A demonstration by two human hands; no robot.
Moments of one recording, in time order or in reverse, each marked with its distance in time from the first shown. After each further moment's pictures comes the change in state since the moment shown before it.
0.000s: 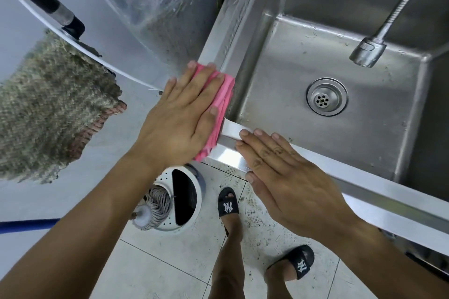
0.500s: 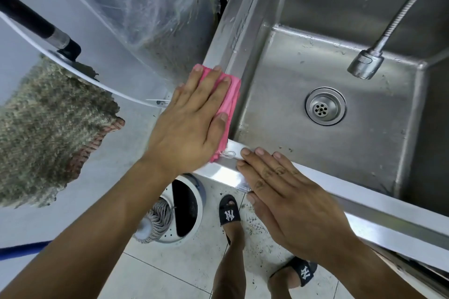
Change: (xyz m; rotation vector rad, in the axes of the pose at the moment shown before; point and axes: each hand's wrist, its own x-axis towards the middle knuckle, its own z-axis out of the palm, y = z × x) left_hand 0.031 -0.002 0.005 0.039 0.029 0.045; right_hand 0.002 -0.003 -0.001 -0.013 0.015 0.021
